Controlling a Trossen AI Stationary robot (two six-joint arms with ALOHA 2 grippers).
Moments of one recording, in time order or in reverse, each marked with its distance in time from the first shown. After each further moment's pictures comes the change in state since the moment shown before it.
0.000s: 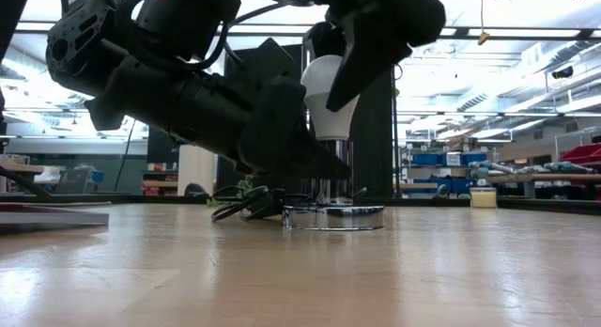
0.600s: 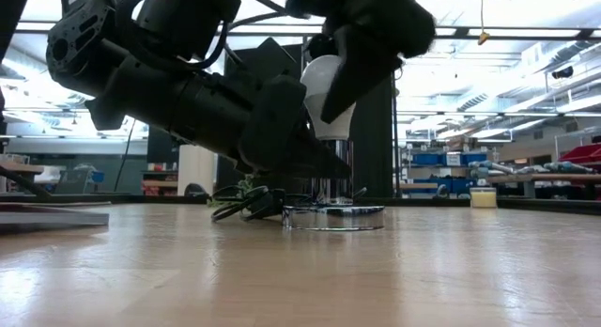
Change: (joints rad) left arm 0.000 0.000 0.000 0.004 -0.001 -0.001; right arm -0.006 0.024 -0.015 0.041 -0.002 0.040
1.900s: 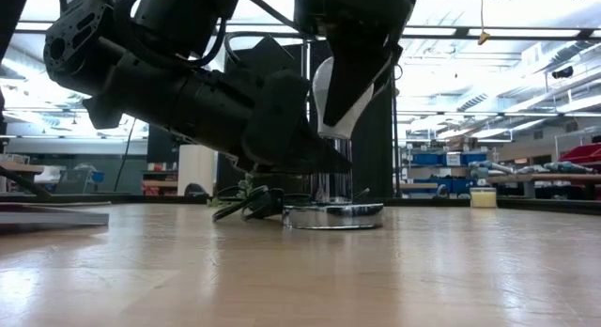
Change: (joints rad) left arm 0.000 0.000 0.000 0.017 -0.043 -0.025; right arm 0.017 0.005 0.015 -0.101 0.012 0.511
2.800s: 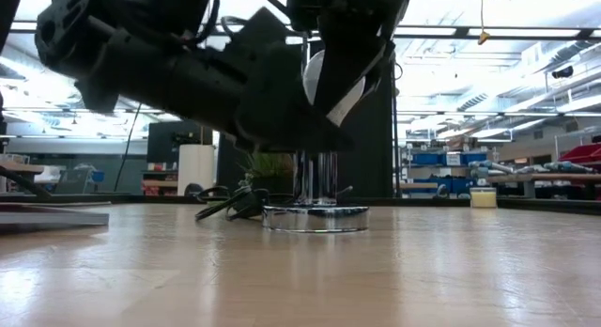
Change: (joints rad) left arm -0.032 -0.043 0.007 -0.009 0.001 0.085; right arm -0.020 0.002 0.003 0.052 -0.061 -0.046
